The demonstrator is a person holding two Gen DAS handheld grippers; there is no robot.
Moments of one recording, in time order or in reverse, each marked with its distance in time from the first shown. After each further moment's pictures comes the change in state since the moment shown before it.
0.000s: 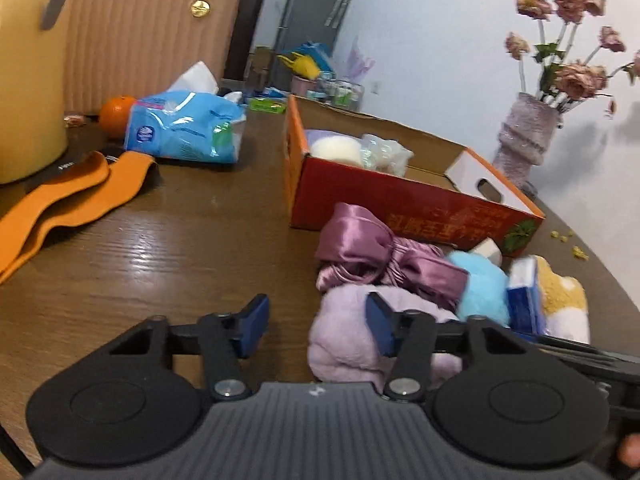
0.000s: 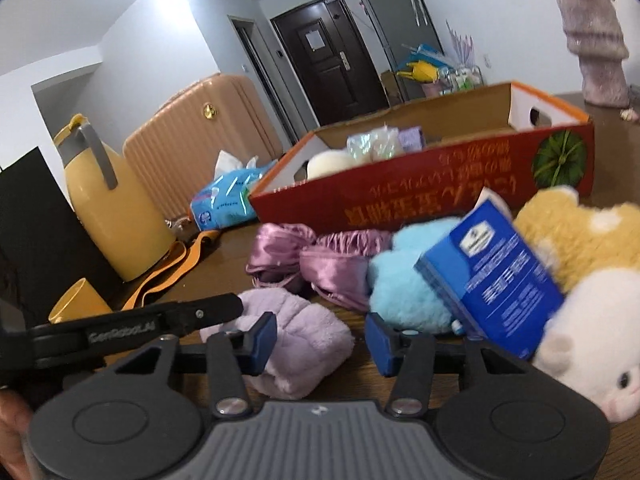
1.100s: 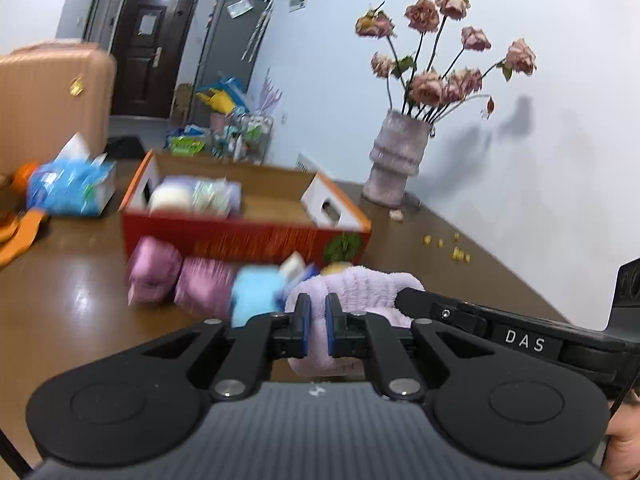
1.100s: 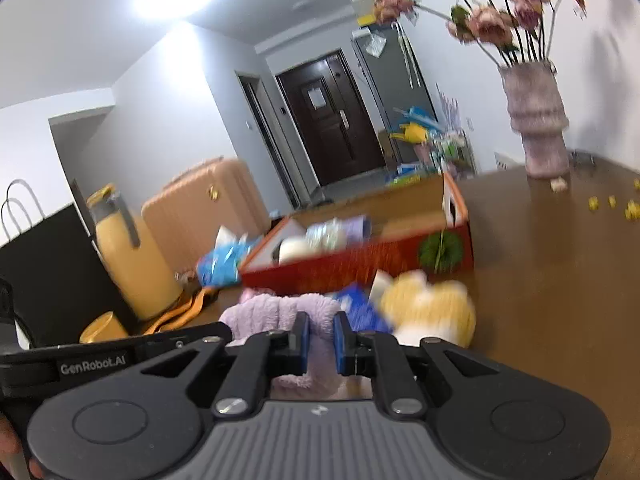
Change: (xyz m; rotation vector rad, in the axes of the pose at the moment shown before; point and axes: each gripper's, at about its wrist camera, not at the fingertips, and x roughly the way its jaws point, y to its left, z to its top) left arm -0.071 -0.148 0.001 0.112 -0.108 -0.189; right arm -0.156 -0.059 0.020 -0.040 -0.202 -0.002
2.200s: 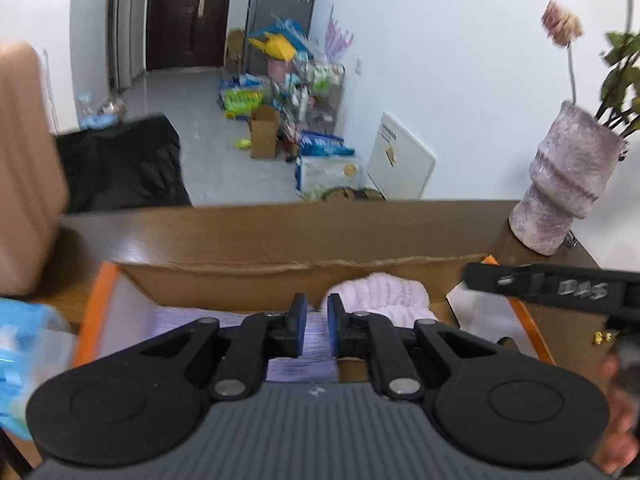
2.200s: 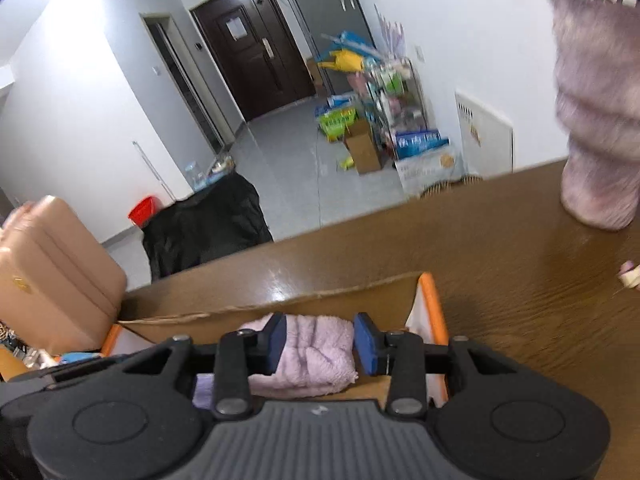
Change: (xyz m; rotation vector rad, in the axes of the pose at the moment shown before) left arm 0.291 0.112 0.186 0.002 0.203 0.240; right arm 0.326 -0.119 0.206 0.096 0.243 -0.188
